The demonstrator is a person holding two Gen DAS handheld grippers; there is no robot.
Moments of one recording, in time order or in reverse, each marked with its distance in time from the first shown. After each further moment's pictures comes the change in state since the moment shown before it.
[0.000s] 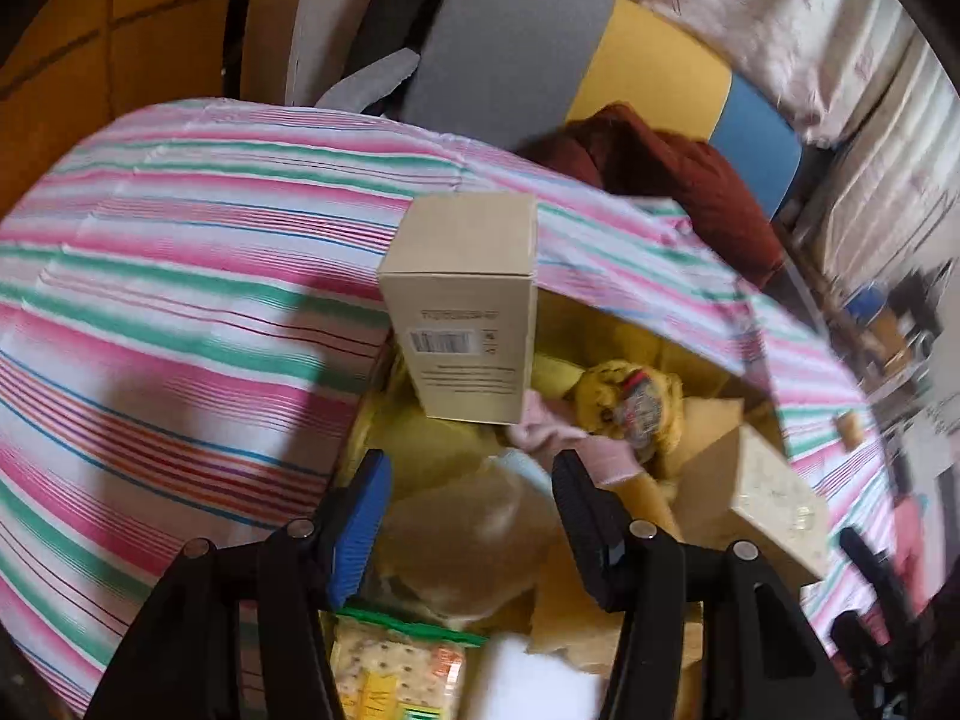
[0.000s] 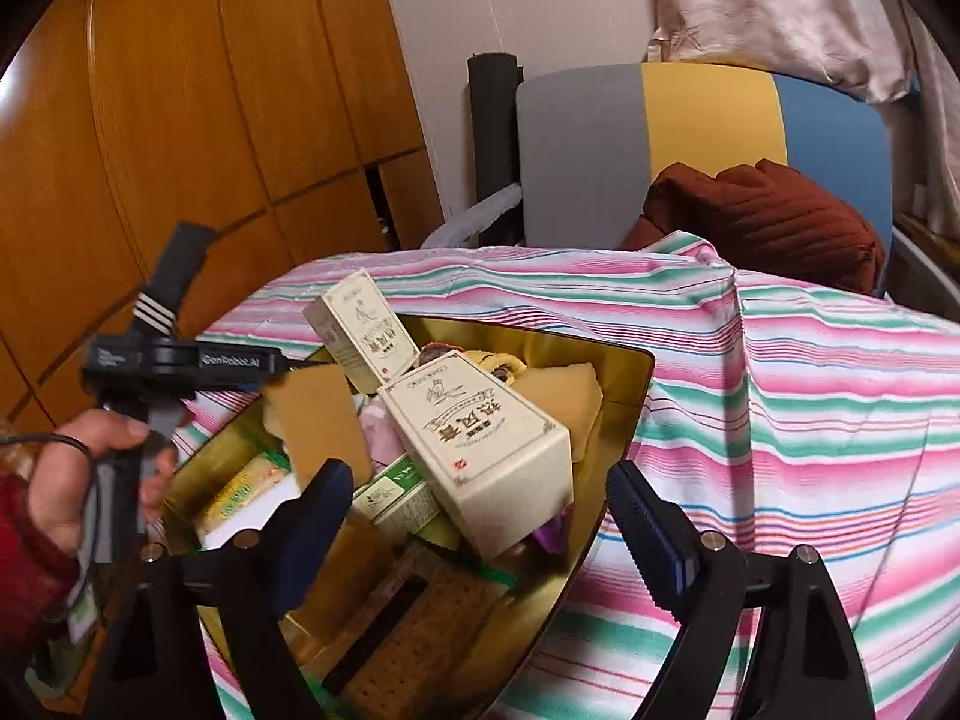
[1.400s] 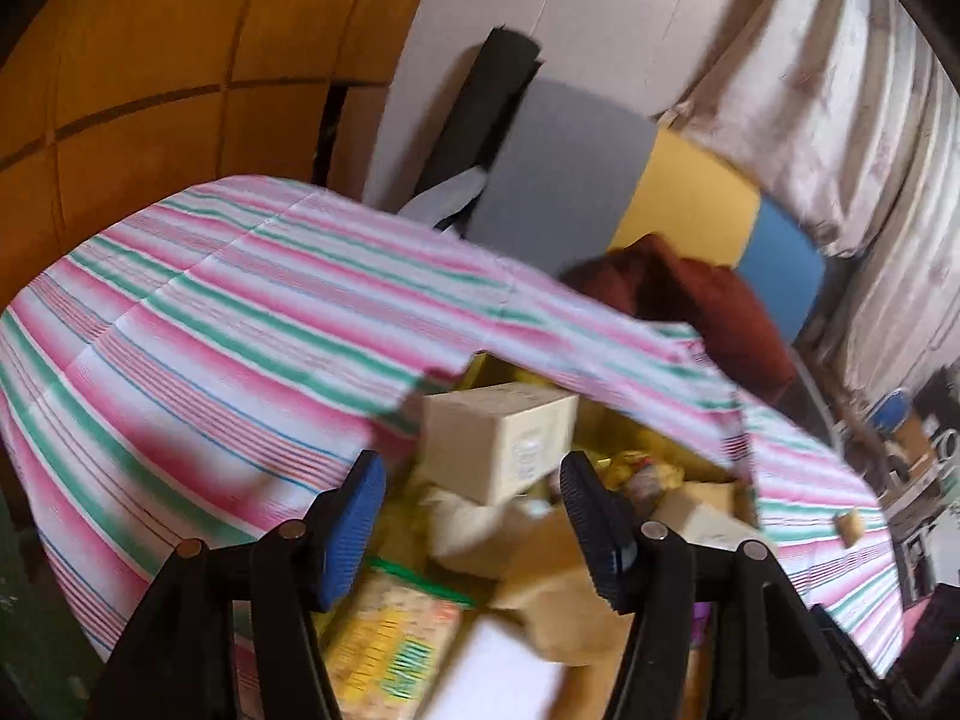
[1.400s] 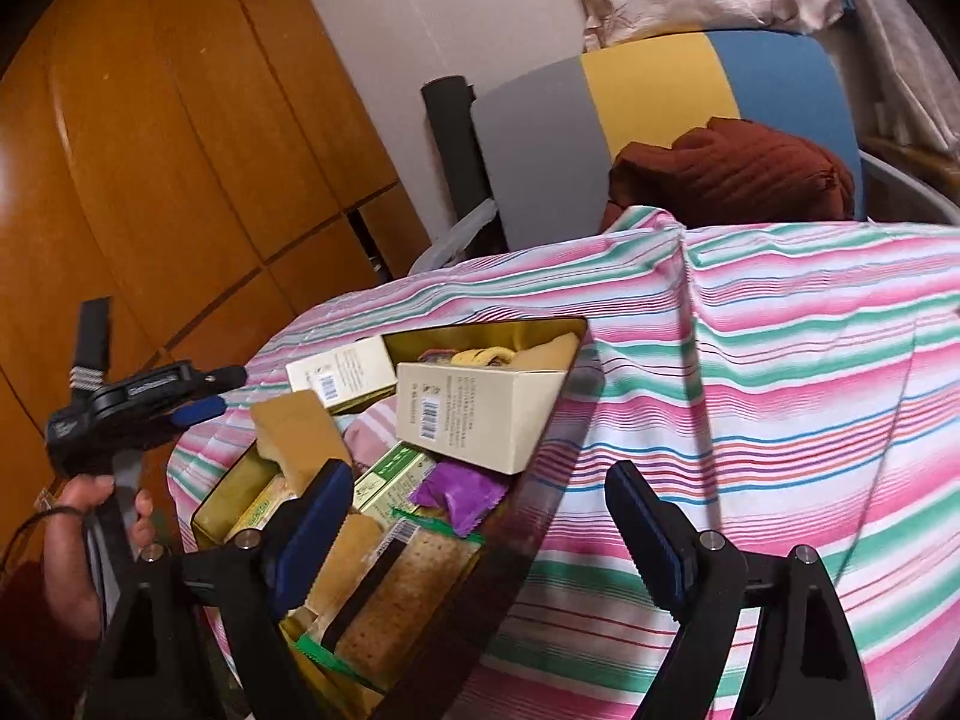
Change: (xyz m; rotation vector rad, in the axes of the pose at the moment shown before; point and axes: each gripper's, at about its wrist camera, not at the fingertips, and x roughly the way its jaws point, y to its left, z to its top) left arm -0.079 -0.017 -0.041 -0.107 -0.313 0.102; right arm -0.031 -0.046 -0.025 0.189 -0.057 0.057
